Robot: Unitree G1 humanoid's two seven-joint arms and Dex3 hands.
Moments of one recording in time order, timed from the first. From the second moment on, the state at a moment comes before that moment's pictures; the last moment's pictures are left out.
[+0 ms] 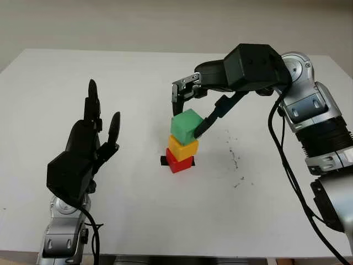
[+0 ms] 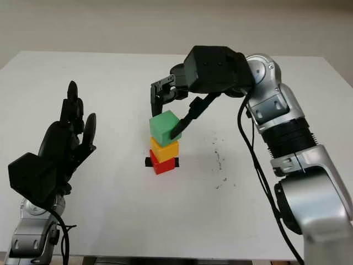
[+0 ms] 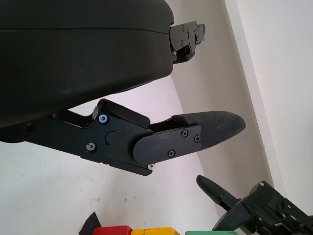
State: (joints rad) left arm -0.07 0.19 0.11 -0.21 0.05 0.06 -0.04; right arm -1.06 -0.54 0.31 0.43 -0.23 0.01 1.03
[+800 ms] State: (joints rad) left arm -0.07 0.19 0.10 -0.21 0.06 0.06 -0.04; right arm -1.06 -0.53 0.31 0.43 -0.23 0.00 1.02
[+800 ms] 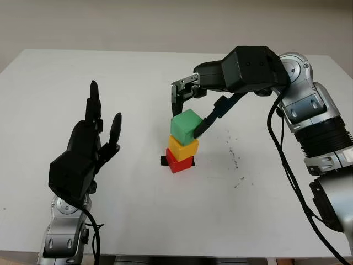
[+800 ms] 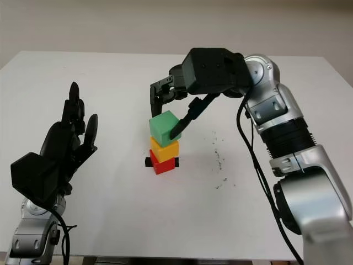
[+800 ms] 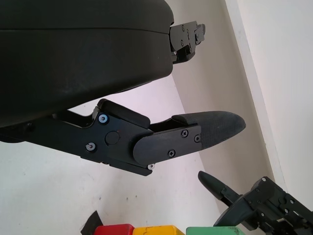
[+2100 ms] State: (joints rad) left arm -0.05 0.18 0.10 -0.21 0.07 0.06 -0.04; right arm -1.05 -0.53 0.32 0.43 -0.23 0.04 1.06
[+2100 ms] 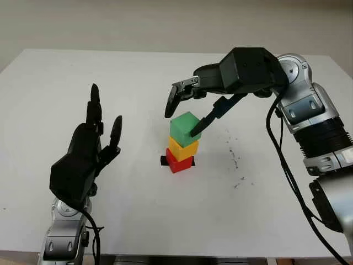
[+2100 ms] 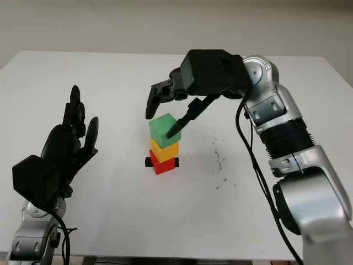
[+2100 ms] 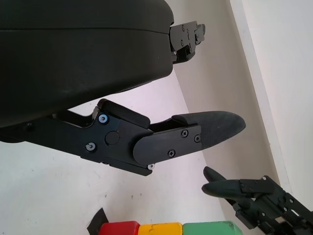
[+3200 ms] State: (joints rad) left arm -0.10 0.20 0.12 -0.15 0.03 0.02 -0.06; right arm -0.54 -0.42 -0.19 0.22 0.24 0.32 0.53
